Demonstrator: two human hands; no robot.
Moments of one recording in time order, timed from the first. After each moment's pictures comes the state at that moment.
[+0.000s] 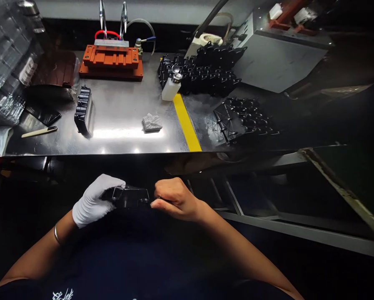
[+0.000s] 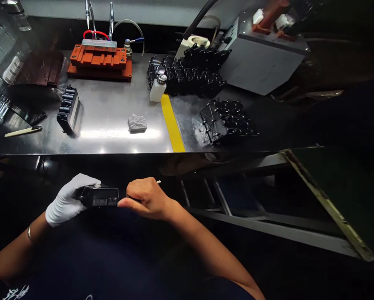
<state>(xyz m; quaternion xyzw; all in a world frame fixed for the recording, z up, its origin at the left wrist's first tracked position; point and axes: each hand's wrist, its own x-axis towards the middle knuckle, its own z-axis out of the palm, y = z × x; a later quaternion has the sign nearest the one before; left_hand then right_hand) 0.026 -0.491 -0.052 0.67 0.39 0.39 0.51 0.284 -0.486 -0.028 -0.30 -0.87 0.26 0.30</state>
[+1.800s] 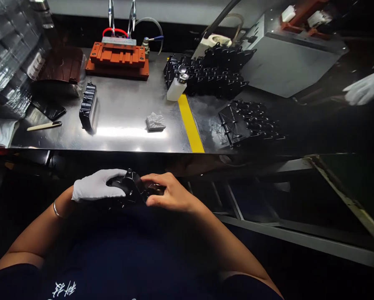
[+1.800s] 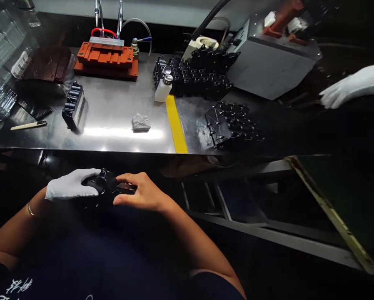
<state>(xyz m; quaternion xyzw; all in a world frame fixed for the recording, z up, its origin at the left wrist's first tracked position) 0.023 -0.456 -0.032 0.56 0.39 0.18 0.71 0.275 -0.481 -0.033 -0.37 -0.74 0.48 0.29</state>
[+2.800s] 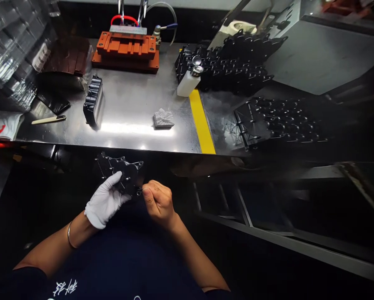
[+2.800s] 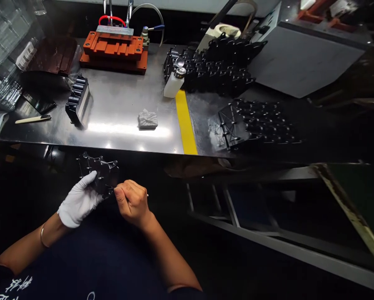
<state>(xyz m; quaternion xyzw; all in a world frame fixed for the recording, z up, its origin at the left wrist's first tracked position) 0.072 -0.501 -0.046 -0.10 0.39 0.43 0.81 0.236 -0.513 -0.078 -0.42 -0.73 0.25 0.48</state>
